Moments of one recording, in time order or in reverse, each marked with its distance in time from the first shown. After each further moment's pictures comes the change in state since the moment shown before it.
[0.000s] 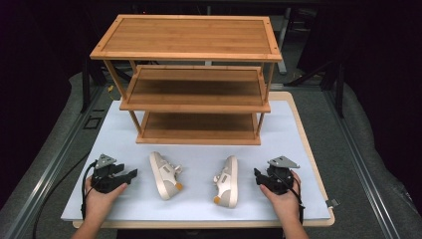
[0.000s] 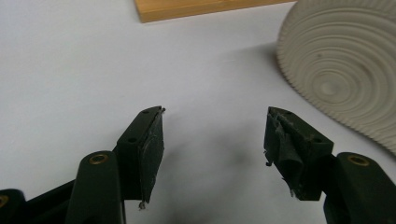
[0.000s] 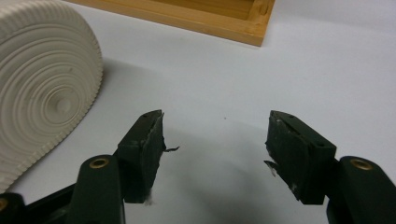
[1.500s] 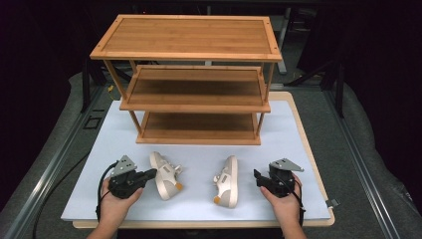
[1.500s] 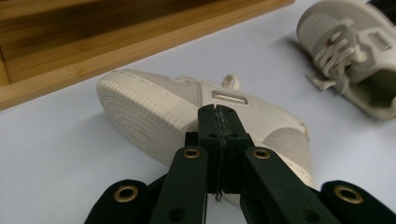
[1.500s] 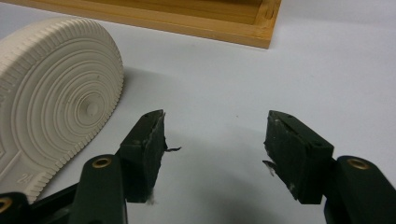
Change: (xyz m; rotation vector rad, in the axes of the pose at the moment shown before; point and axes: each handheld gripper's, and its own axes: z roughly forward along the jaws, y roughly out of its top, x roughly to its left) left arm -0.079 0.027 -0.023 -0.081 -0.220 0.194; right arm 0.002 -0.003 -0.010 -0.033 0.037 0.057
